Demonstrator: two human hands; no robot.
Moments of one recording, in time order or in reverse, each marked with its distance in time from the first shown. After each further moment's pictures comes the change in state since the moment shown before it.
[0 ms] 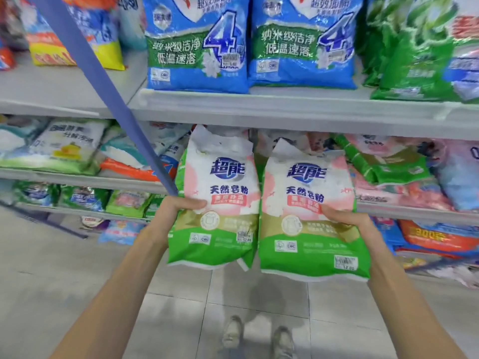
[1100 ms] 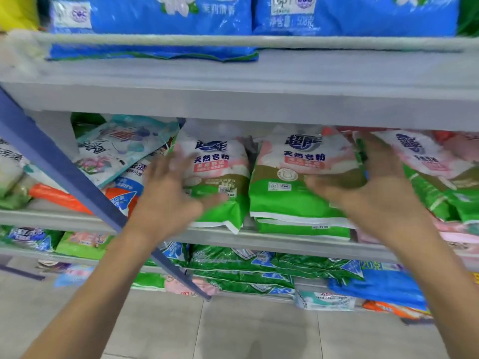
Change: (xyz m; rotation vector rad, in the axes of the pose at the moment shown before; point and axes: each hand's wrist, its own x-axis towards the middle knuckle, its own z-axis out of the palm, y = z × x) left_hand 0.179 0.018 -0.028 1.397 0.300 0.491; right_hand 0.168 -0.037 0.016 -1.086 0.341 -0.558
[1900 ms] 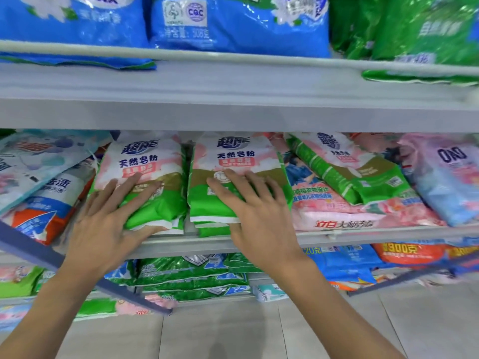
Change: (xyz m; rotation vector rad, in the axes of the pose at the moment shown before) left_hand 0.005 -0.041 0.052 0.342 0.134 0.373; right_hand -0.023 0.028 0.057 -0.692 0.022 -0.439
